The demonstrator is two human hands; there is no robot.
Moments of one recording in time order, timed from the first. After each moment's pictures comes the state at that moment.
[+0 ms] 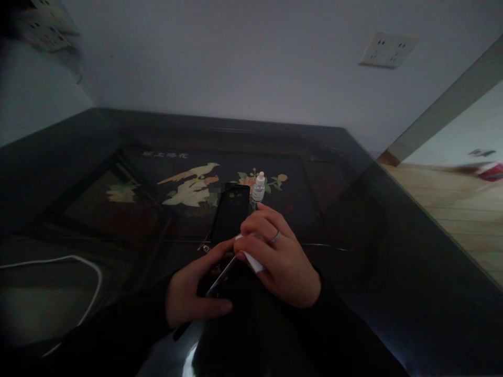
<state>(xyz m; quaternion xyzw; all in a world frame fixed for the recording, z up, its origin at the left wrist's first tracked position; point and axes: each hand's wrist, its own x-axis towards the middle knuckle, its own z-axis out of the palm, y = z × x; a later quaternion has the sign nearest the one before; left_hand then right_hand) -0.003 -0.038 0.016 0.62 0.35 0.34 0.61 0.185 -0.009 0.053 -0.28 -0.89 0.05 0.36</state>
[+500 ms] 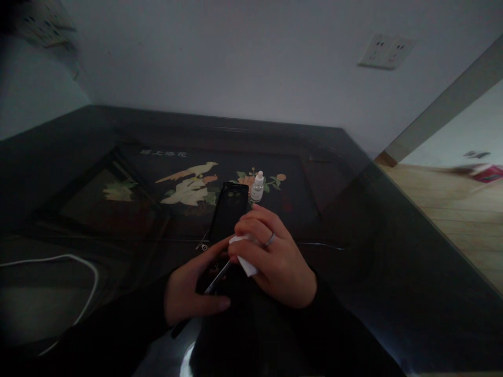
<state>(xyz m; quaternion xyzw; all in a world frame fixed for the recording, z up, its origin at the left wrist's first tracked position) -0.002 -0.038 0.013 0.60 0.35 0.34 0.63 0.185 -0.009 0.052 -0.27 -0.89 0.03 0.36</state>
